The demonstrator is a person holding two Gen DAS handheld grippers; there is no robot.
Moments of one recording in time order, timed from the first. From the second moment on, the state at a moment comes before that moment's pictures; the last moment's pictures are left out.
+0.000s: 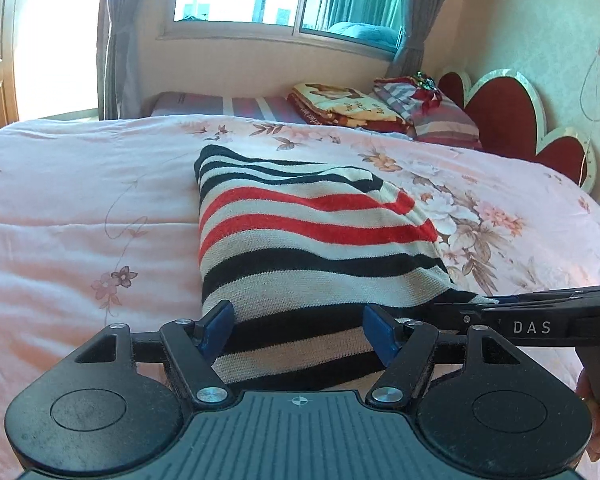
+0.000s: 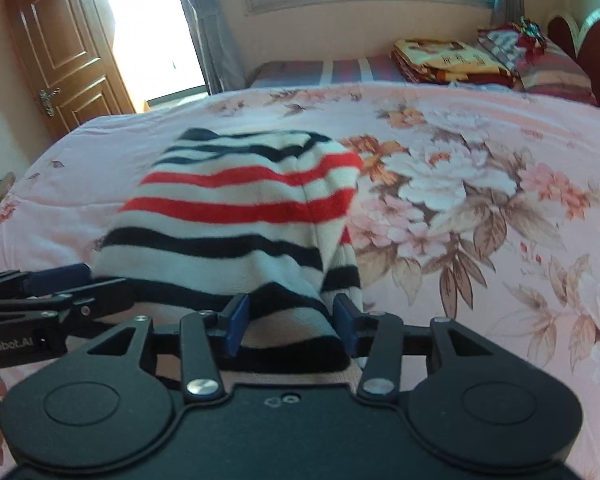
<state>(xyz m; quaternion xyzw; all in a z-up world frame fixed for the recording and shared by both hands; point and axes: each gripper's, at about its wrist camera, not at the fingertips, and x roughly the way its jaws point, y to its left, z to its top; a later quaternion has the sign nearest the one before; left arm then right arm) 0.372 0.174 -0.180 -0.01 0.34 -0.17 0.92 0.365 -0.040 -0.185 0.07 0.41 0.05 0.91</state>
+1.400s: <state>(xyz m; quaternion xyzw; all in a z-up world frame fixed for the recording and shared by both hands) 0.113 0.146 -0.038 0.01 0.31 0.02 0.95 0.124 -0.089 -0.054 0.08 0.33 0.09 0.94</state>
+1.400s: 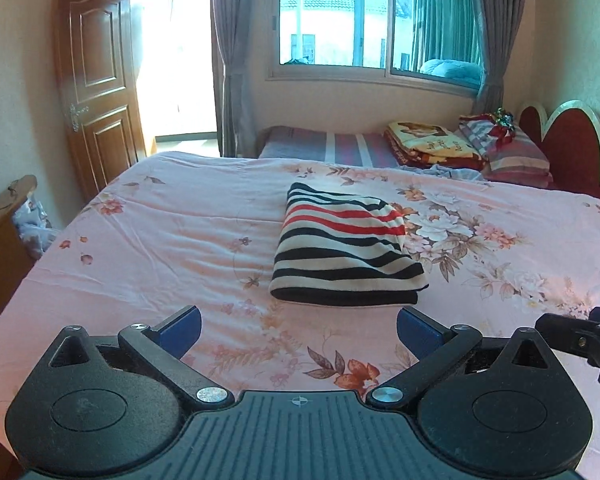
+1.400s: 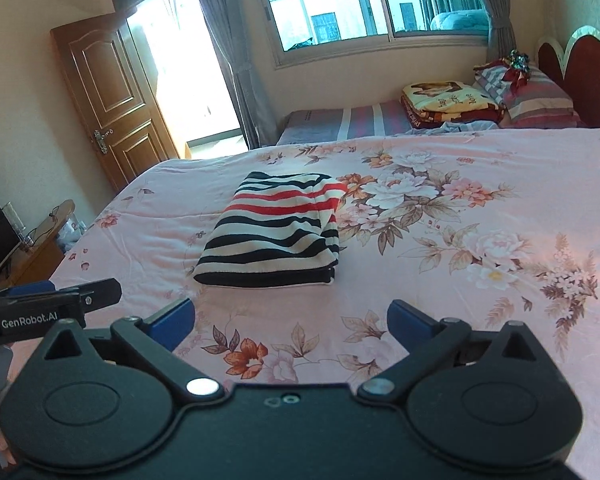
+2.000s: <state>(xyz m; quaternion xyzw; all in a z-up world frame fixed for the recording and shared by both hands) 0.043 0.132 -0.017 -0.01 0.31 0.02 0.95 0.055 -0.080 -0.015 0.01 0.26 0.00 0.97</state>
